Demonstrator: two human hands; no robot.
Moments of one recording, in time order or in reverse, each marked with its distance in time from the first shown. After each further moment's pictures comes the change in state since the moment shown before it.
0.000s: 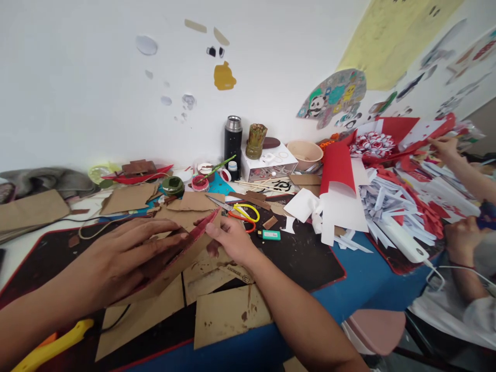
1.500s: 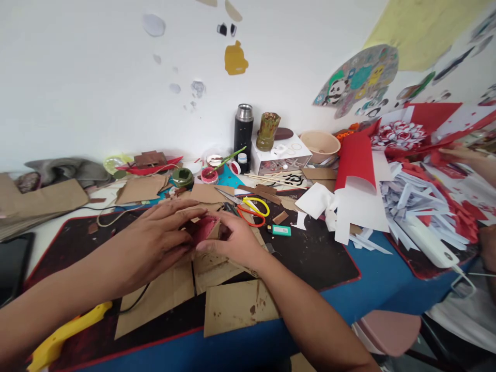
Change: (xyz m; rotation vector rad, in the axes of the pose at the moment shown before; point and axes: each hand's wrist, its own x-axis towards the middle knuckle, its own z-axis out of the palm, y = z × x) left_hand 0.027 0.000 0.006 -0.029 -0.206 0.003; right_hand -0.006 0.004 0.004 -0.428 0.012 -0.241
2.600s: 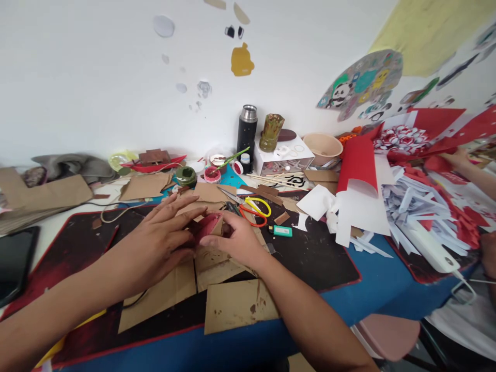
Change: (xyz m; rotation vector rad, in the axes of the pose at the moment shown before) left_hand -0.008 0.007 0.018 0.034 0.062 -0.063; right_hand -0.001 0.003 0.007 0.257 -0.005 0.137
